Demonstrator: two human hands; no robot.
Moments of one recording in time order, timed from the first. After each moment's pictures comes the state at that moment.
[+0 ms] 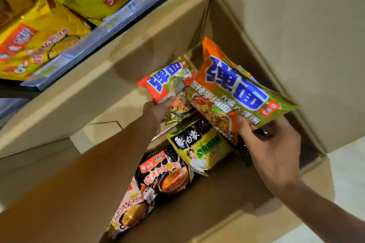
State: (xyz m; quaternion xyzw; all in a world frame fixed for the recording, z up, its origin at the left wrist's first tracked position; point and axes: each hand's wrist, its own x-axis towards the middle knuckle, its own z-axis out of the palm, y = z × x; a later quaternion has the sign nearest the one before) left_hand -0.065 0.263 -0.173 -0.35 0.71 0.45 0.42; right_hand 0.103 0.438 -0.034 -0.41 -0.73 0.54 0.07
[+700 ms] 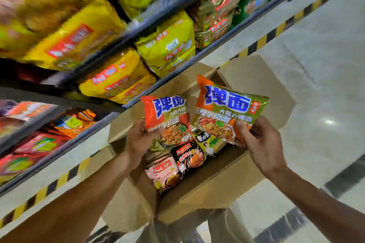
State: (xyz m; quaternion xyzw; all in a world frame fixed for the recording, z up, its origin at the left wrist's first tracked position) left_hand -0.064 0.126 0.195 -0.15 0.75 0.53 0.36; right_hand 0.083 0.387 0.237 -0.37 -0.76 0.54 0.04
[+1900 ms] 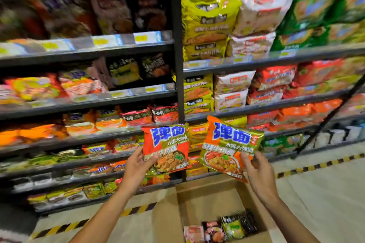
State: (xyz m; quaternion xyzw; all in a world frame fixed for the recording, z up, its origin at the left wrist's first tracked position) left_hand 0.122 -0.134 0.801 -0.08 0.73 0.68 0.02; right_hand 0.164 0.210 0.781 -0.14 -0.83 0.51 0.15
